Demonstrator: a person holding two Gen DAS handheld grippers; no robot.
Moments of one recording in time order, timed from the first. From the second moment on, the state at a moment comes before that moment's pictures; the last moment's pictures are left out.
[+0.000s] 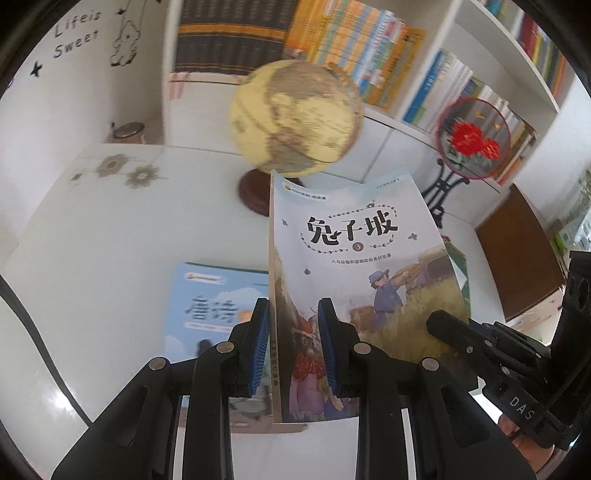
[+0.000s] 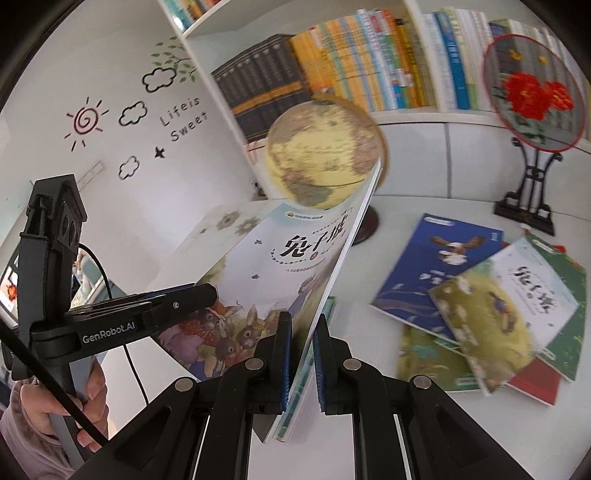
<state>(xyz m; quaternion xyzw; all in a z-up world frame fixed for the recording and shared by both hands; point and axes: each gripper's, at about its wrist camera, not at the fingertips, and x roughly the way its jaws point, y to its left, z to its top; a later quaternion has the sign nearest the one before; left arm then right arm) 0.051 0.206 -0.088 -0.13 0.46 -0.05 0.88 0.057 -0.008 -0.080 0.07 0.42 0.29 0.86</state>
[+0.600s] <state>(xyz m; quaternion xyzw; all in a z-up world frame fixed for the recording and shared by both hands) 0.029 0.273 -0.129 -0.18 0.48 -0.01 0.86 0.053 0.069 -0.114 0.05 0.46 0.32 0.83</state>
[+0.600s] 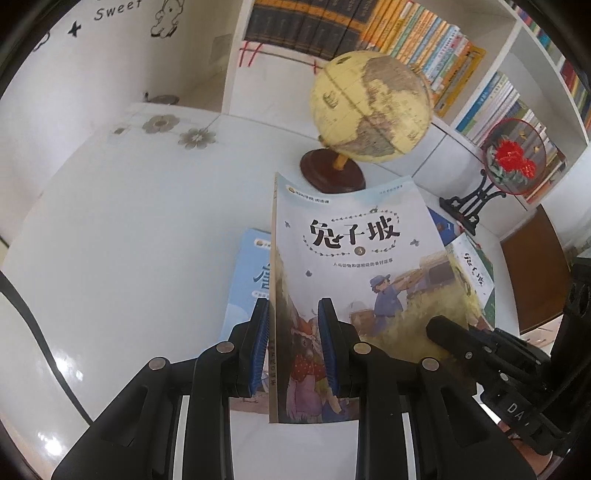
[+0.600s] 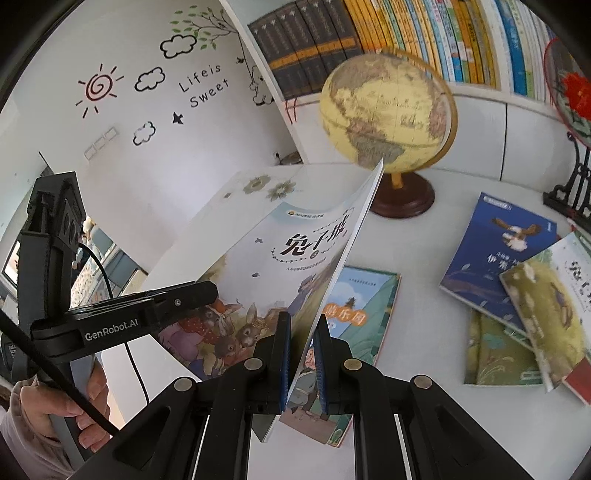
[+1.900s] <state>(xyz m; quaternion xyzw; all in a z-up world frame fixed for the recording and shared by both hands) 0.027 0.282 -0.228 -0.18 0.56 0.02 0.81 0.062 0.073 -0.217 0.10 0.58 0.27 0.76</state>
